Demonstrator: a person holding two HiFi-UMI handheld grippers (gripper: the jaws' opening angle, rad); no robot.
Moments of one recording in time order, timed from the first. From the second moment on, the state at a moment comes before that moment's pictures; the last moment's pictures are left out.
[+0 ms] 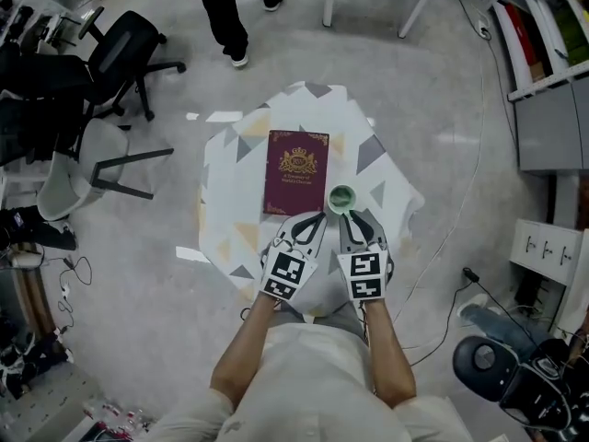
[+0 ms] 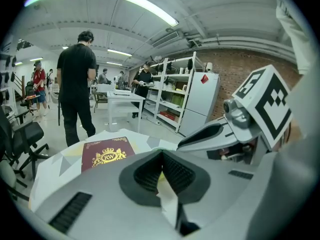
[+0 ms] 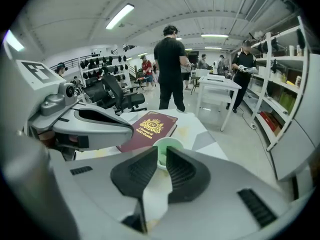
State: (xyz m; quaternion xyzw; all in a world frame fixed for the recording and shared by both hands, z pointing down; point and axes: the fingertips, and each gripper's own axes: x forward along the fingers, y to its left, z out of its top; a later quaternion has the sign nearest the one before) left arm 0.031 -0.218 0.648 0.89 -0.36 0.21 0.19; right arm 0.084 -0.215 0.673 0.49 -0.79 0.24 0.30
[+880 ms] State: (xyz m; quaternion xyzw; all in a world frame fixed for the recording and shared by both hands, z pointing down) left arm -0.016 -0.187 0.503 0.92 -0.36 0.12 0.10; right arm 0.063 -0.170 0.507 0.54 -0.81 0.11 0.19
